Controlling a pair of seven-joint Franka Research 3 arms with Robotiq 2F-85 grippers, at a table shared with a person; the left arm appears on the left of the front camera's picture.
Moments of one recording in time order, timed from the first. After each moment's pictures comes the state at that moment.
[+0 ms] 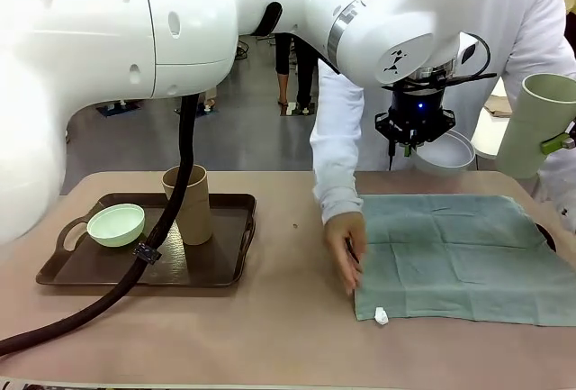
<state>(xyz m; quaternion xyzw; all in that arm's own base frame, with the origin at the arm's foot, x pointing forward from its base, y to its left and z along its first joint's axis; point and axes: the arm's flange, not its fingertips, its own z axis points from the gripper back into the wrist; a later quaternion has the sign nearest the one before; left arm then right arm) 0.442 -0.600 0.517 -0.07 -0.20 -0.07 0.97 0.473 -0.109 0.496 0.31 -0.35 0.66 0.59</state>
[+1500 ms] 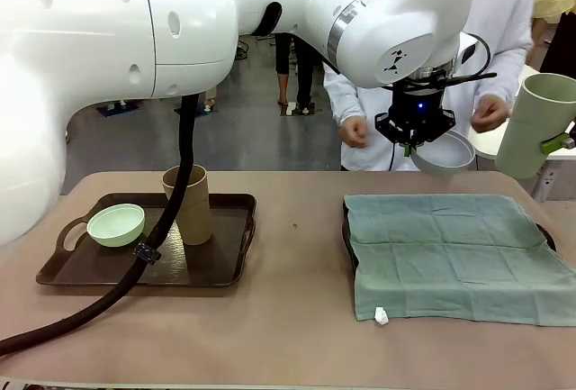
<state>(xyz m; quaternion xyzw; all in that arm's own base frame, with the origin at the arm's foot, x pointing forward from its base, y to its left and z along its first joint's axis) 0.442 -0.600 0.517 -0.07 -0.20 -0.07 0.97 0.473 -0.109 0.496 0.31 -0.35 0.66 0.59</state>
